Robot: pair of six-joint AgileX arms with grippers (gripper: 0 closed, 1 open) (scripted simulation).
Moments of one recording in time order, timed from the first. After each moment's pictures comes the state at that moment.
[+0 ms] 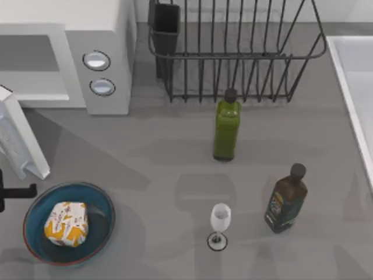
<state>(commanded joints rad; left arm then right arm) 0.08 1.06 0.35 -0.08 0.08 0.06 0.00 0.00 0.00 0.00 0.00 0.00</state>
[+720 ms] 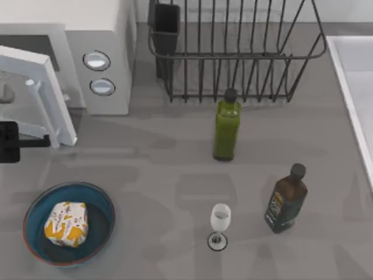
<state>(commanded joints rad) 0.04 1.51 0.61 0.10 0.06 0.04 0.00 0.00 0.00 0.00 0.00 0.00</state>
